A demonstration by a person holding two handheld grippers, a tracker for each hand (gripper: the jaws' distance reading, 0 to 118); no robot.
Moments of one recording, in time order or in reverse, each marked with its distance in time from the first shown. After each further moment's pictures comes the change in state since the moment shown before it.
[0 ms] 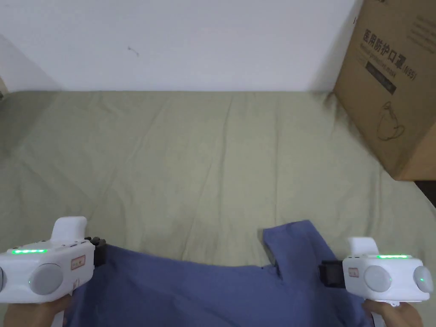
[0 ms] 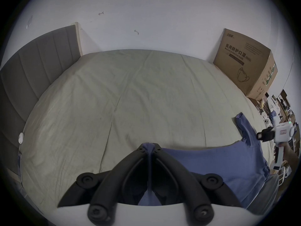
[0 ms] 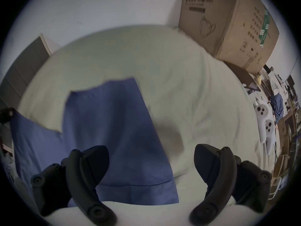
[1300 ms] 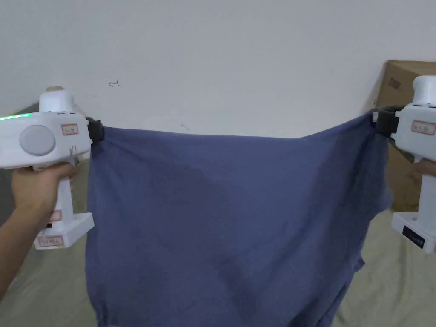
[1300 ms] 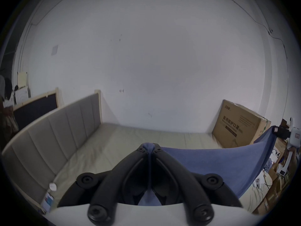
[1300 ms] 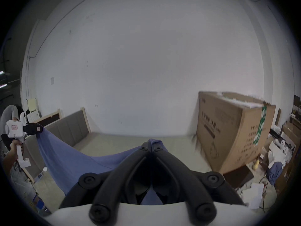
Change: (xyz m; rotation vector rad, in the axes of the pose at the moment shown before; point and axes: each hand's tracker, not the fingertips) left arm -0.025 0.230 0.249 0.560 0.057 0.064; right arm -0.026 0.197 0.370 0.925 0.225 0.014
